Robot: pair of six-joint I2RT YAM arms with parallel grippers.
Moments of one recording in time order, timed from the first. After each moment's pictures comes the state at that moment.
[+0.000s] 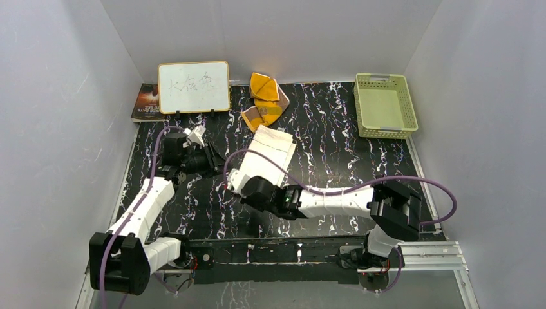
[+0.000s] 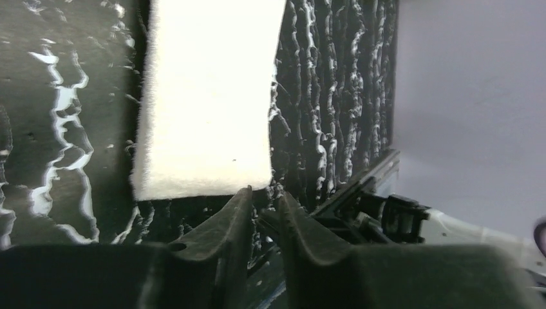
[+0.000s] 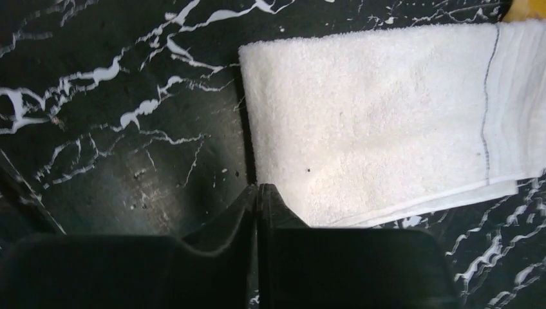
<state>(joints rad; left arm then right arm) -0.13 1.07 0.69 -0.35 0.63 -0.61 1.26 1.63 1.00 -0.11 0.35 -0.13</state>
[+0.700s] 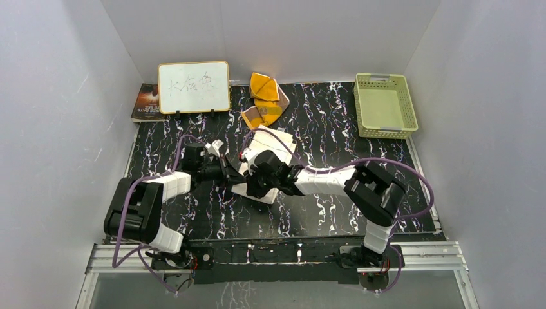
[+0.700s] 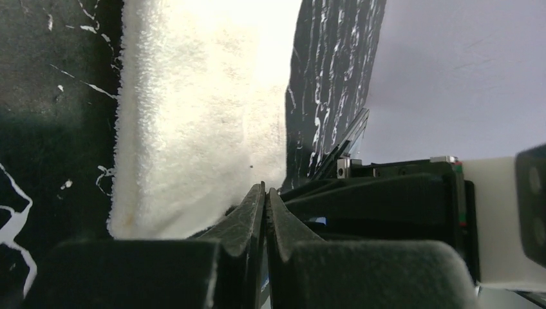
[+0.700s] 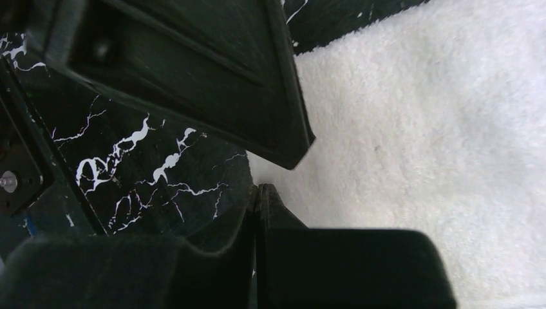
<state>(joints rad) -0.18 1.44 0.52 0.15 0.85 -0.75 0.96 1.78 1.02 0.07 -0.19 0.22</state>
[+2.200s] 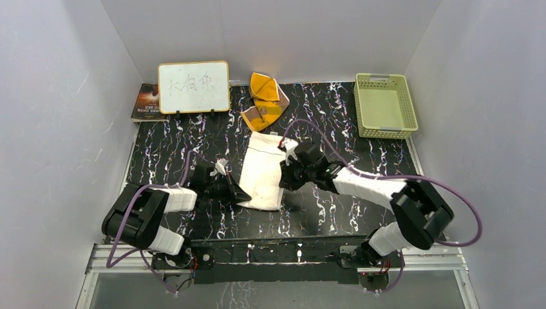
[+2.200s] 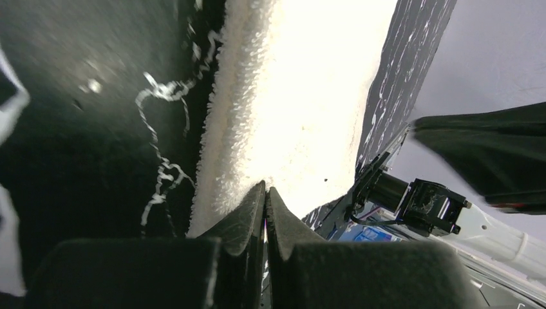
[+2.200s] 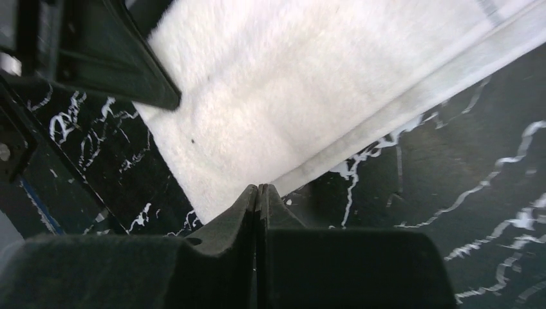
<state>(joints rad) -0.33 1.46 0.33 0.30 0.63 -0.86 0.73 1.48 0.77 -0.05 -0.28 0.24</state>
